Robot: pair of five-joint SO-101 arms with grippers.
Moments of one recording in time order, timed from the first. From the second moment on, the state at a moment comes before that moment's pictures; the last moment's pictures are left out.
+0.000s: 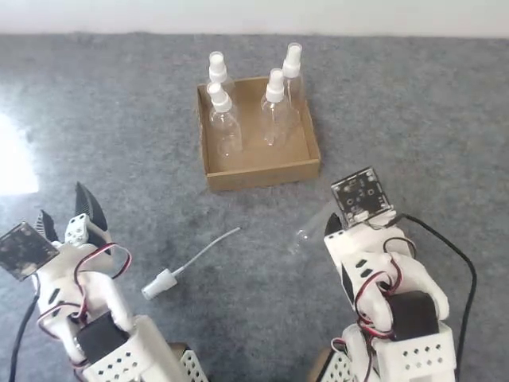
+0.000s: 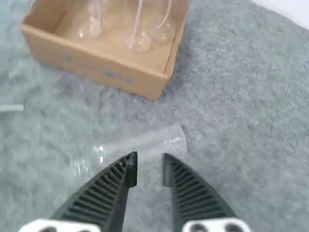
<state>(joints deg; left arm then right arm) -40.0 -103.3 88.8 46.6 15.1 -14.1 -79.6 60.9 69.5 16.9</state>
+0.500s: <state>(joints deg) -40.0 -103.3 88.8 46.6 15.1 -14.1 -75.6 51.0 81.7 33.5</state>
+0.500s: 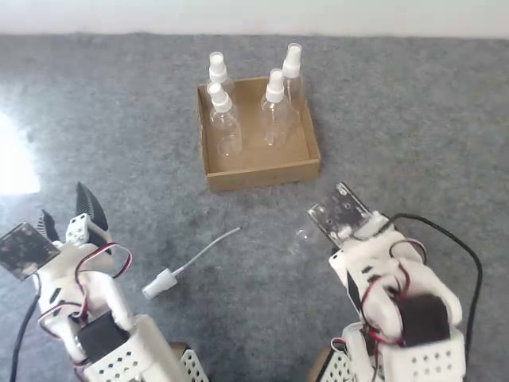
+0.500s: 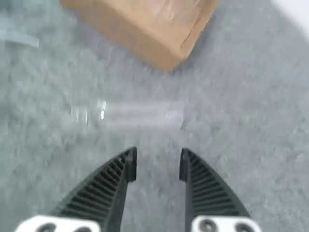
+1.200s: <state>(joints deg) -40.0 -103.3 88.8 46.6 15.1 -27.0 -50.3 45.9 82.0 51.1</state>
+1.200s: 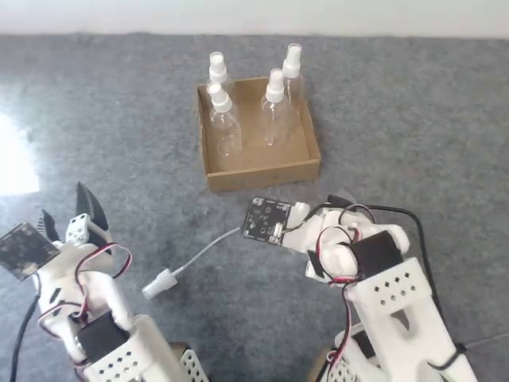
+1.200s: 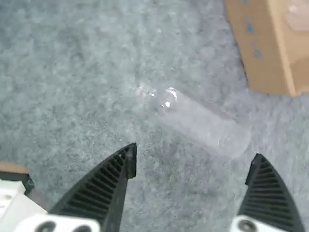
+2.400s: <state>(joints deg) -40.0 -103.3 88.8 46.6 15.1 -27.9 -17.6 44.1 65.2 68.3</state>
